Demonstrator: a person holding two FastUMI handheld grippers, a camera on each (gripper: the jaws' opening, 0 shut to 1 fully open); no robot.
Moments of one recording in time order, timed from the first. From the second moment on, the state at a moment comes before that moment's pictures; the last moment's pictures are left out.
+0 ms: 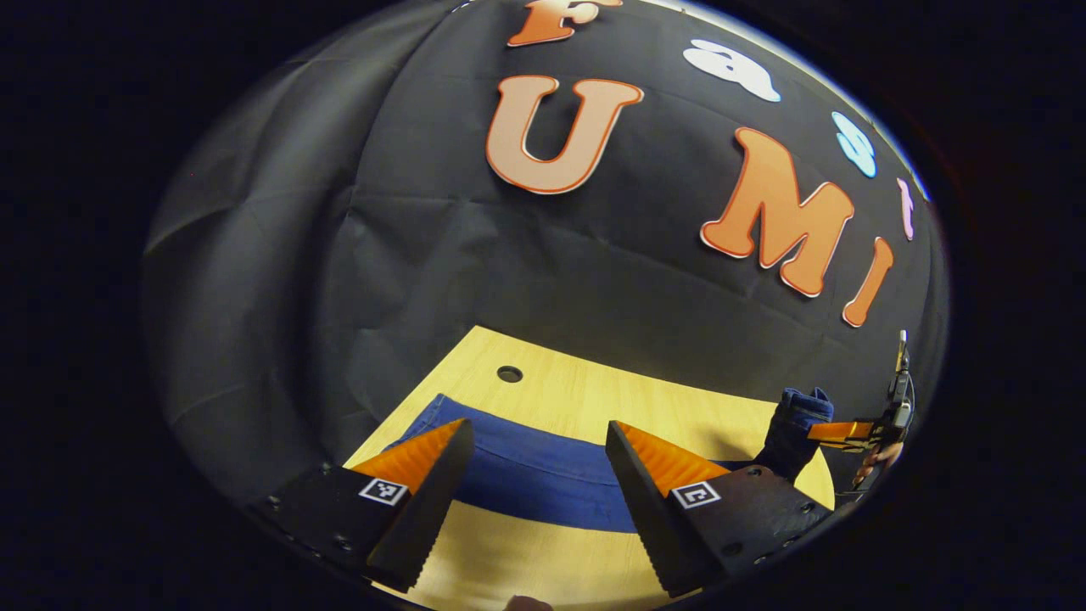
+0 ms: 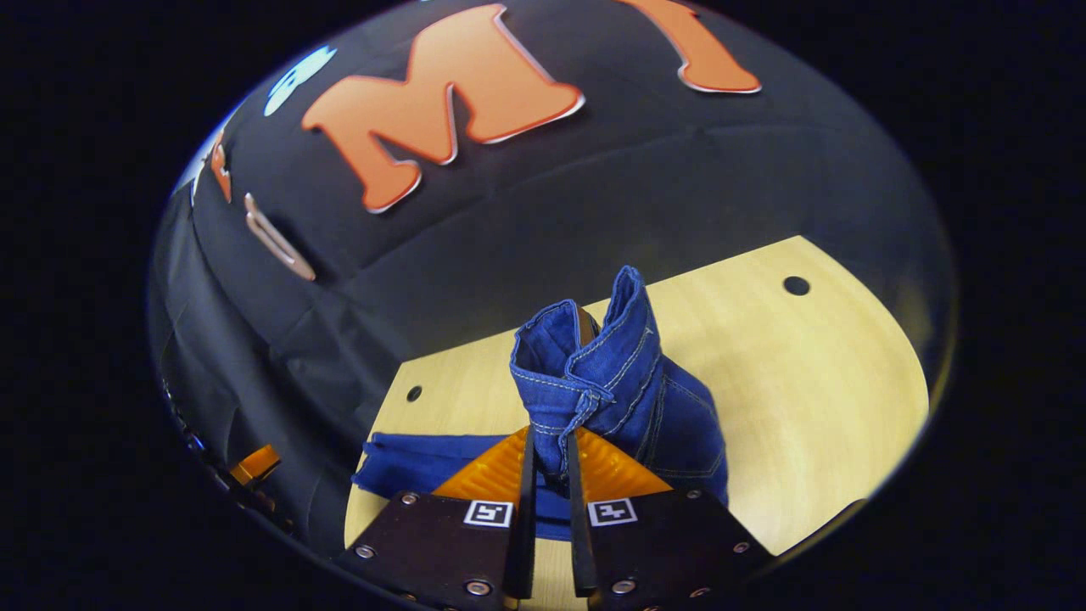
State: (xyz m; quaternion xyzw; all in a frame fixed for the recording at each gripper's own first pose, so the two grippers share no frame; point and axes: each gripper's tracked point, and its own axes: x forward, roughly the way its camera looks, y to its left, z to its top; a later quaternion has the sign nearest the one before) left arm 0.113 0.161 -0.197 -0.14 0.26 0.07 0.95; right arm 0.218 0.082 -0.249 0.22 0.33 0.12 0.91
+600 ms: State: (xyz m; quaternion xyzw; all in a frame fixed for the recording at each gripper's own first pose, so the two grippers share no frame) left arm 0.097 0.209 -0.293 -0.24 0.36 0.11 0.89; right arm 0.195 0.229 -0.288 0.20 0.41 0.21 0.87
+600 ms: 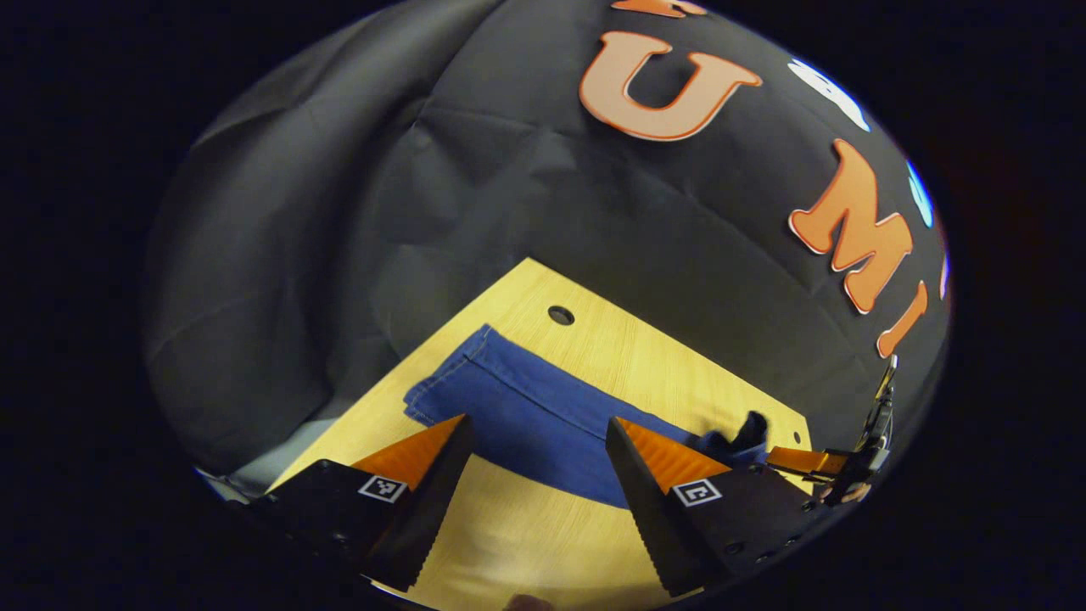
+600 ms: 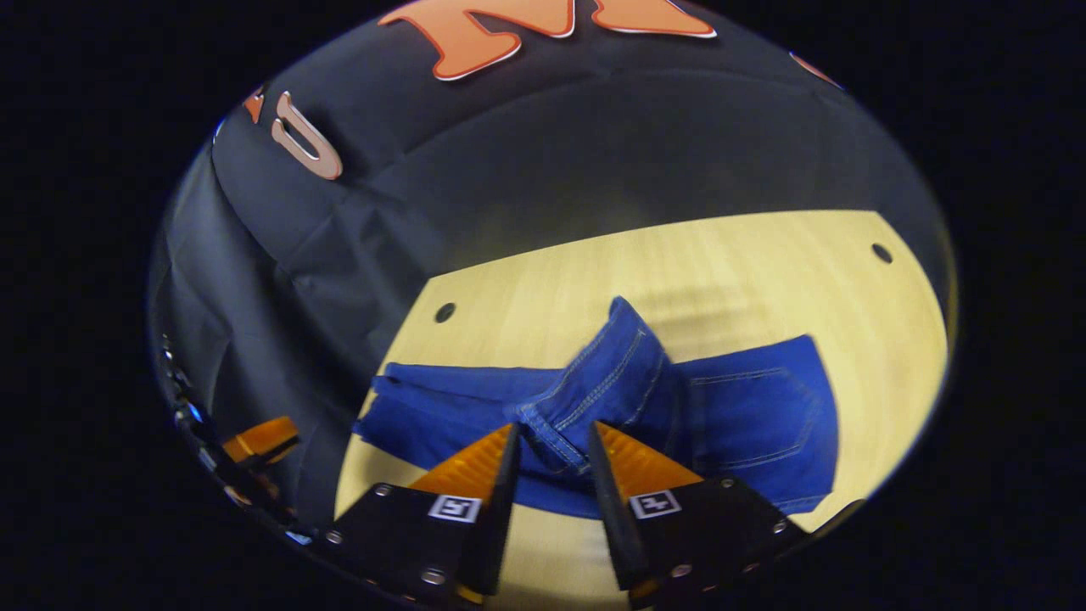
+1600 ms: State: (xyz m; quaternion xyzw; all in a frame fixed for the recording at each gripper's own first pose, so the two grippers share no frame) left arm 0.115 0.254 -0.420 -0.51 0.42 0.18 0.73; right arm 0.198 0.071 -0.173 0.15 0.24 0.06 0.96
